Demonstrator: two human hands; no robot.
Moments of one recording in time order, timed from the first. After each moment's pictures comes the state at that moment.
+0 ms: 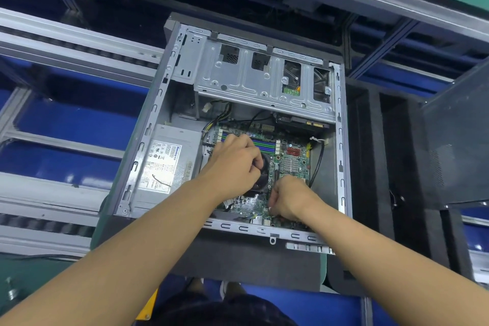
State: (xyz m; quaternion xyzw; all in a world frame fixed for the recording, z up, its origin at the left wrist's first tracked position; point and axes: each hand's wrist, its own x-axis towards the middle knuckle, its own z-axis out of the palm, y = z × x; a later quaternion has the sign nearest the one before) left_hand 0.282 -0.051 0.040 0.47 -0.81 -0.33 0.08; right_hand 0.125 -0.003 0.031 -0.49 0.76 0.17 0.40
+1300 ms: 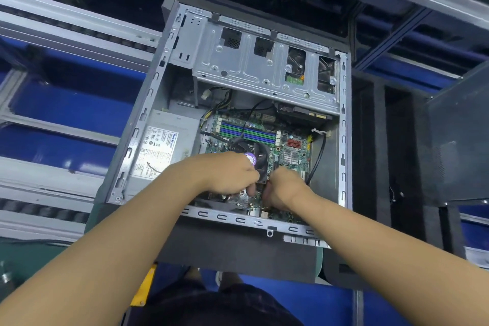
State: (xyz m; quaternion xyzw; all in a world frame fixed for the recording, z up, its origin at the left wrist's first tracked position) left_hand 0.291 -0.057 0.063 0.39 -0.75 -0.51 -0.15; right_hand 0.136 -0.013 0.023 -0.52 0.73 0.25 0.36
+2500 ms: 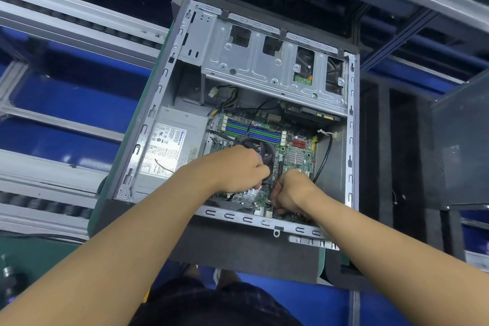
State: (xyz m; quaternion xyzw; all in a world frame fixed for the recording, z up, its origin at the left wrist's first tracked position) left_hand 0.289 -0.053 0.060 0.42 -0.76 -0.48 -0.10; right_hand 0.116 -0.004 0.025 -0.48 0.74 0.16 0.45
